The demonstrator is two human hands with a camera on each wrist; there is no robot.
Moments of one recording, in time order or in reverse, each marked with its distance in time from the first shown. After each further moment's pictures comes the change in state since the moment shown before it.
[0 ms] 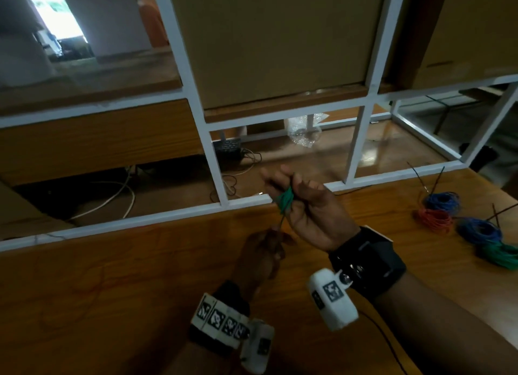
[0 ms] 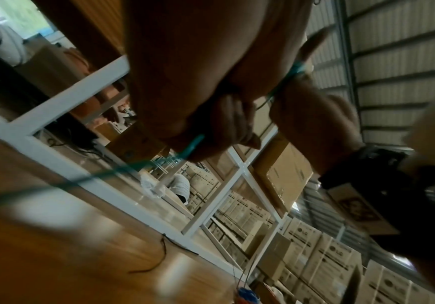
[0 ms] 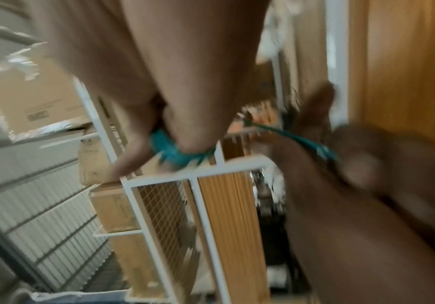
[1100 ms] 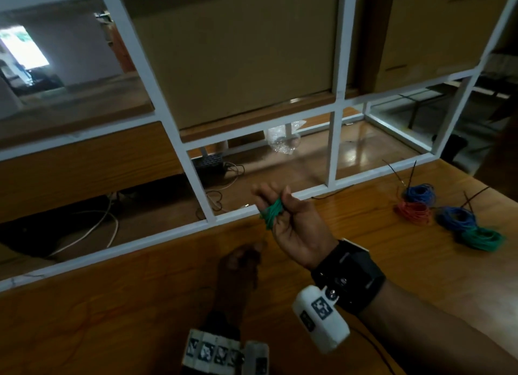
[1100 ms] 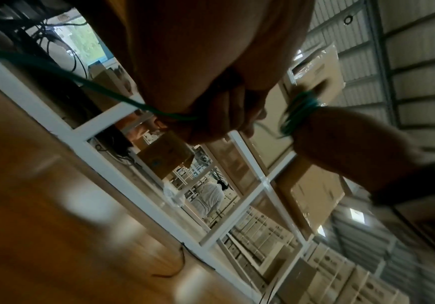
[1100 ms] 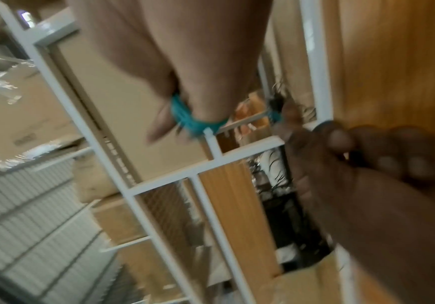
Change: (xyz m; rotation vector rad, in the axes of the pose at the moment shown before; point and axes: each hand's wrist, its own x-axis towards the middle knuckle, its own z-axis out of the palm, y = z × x) left_hand -0.008 -0.004 -0.009 0.126 0.278 0.073; right_hand -0.007 0.009 0.008 0.279 0.359 -0.131
